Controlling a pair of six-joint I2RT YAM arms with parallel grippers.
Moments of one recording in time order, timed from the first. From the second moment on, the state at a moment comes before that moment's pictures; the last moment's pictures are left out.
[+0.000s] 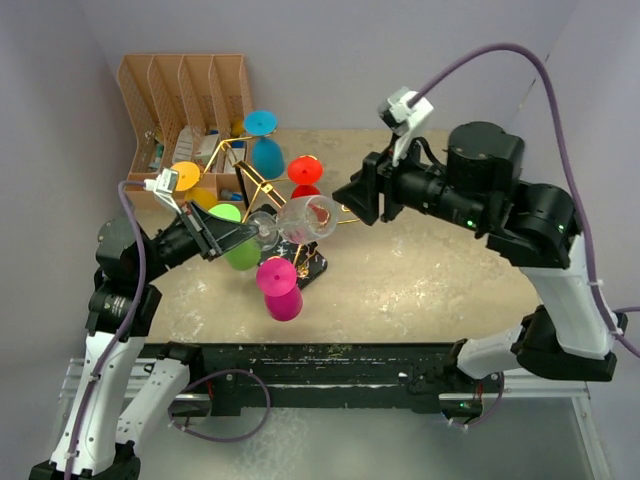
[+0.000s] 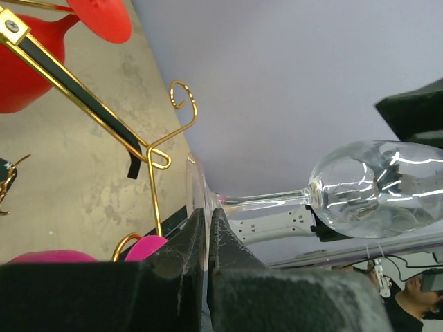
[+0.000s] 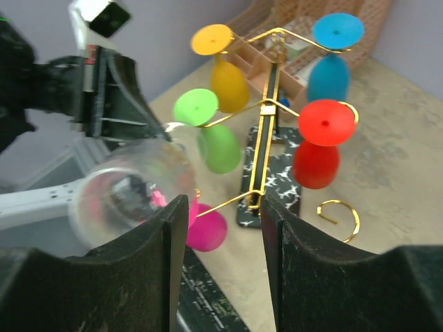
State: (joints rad) left arm -0.17 0.66 0.94 -0.28 0.71 -1.08; right arm 0.98 1.41 2.21 -1.05 0.10 0.16
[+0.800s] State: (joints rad) left arm -0.17 0.65 0.99 -0.43 0.67 -0.96; right arm 0.98 1.38 2.14 -1.04 -0.07 0.23
